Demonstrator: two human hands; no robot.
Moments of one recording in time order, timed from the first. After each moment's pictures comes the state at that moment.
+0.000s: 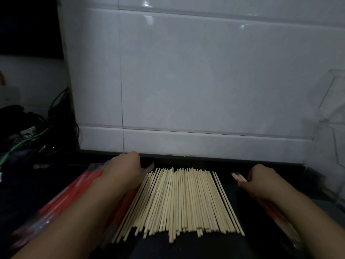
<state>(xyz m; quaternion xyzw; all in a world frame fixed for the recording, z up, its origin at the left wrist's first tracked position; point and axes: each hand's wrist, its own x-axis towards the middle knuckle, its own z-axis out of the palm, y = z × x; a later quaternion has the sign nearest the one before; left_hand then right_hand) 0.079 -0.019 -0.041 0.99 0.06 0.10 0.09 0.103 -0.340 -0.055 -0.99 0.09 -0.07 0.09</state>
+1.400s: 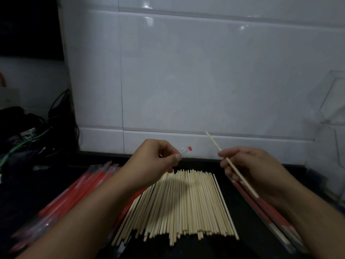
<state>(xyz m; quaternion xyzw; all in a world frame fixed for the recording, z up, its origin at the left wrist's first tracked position) 0.048 -0.054 -0.015 0.86 -0.14 0.13 0.48 0.058 -0.293 -0.013 -0.73 -0.08 -0.05 0.68</state>
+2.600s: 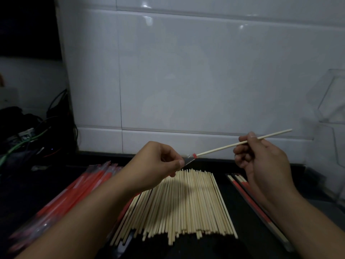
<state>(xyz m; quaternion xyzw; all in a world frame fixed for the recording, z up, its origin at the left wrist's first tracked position) 0.049 -0.056 -0.017 0.87 -0.17 0.10 0.46 0.061 -0.283 -0.019 -0.57 -0.06 -0.25 0.78</state>
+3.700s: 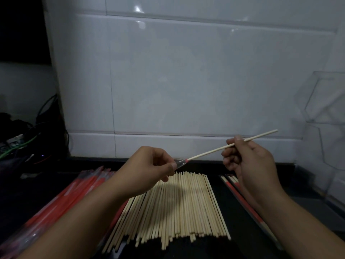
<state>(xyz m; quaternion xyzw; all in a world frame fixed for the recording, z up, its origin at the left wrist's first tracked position) 0.051 -0.056 -0.018 0.86 -0.17 0.09 0.47 0.058 -0.279 -0.018 -0.59 -0.05 -0.24 0.77</state>
